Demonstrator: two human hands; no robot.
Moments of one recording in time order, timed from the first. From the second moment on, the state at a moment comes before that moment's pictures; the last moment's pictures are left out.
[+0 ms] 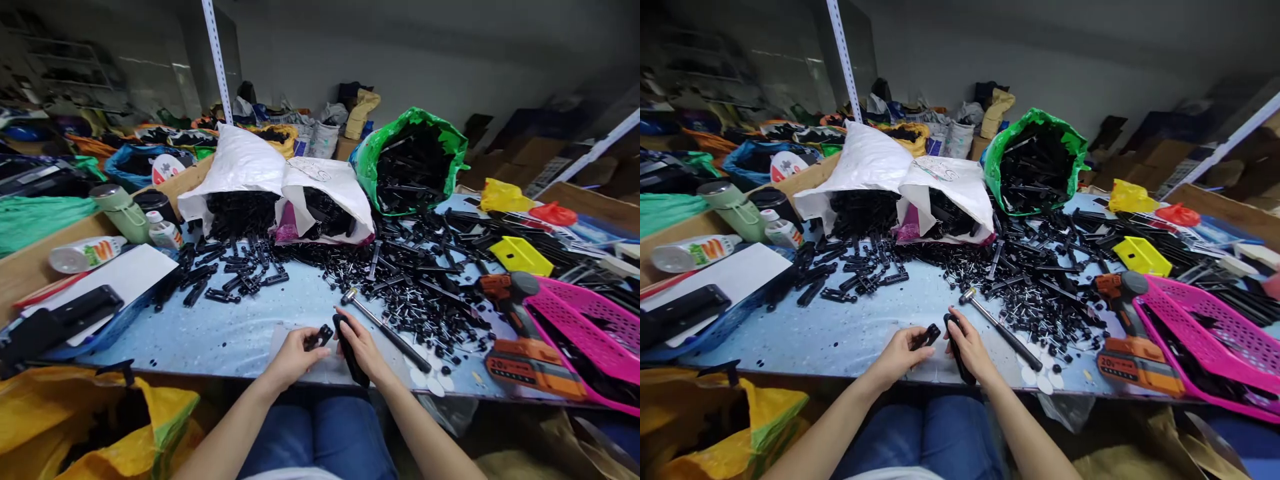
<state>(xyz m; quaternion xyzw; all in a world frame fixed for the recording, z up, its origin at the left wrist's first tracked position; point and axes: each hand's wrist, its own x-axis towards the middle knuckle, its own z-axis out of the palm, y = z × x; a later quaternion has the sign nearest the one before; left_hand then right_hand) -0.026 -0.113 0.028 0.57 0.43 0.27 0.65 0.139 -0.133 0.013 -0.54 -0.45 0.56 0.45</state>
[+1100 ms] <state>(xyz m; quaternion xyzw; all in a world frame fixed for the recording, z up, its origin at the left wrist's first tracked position) -0.010 -0.132 0.038 0.71 0.42 0.51 0.24 0.122 -0.140 0.040 -0.48 -0.69 0.28 0.46</state>
